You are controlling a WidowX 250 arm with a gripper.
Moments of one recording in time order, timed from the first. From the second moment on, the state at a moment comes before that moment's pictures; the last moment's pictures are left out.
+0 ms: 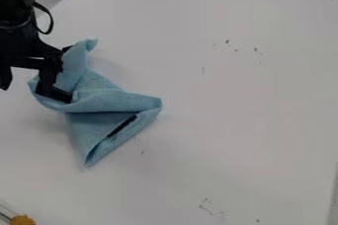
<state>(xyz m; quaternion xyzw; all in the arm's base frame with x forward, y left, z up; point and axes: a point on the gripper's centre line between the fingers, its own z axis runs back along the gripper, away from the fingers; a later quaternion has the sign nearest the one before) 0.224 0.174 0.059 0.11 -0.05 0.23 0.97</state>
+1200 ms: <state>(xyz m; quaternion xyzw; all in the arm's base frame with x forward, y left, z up) 0.234 0.167 0.075 0.10 0.00 0.23 0.97</state>
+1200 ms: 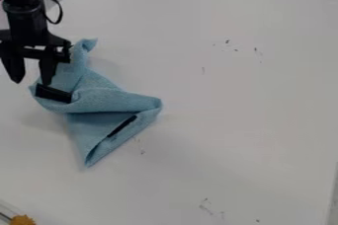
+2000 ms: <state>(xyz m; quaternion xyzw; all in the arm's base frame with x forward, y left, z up) 0.223 0.163 0.047 0.01 0.00 0.37 0.93</state>
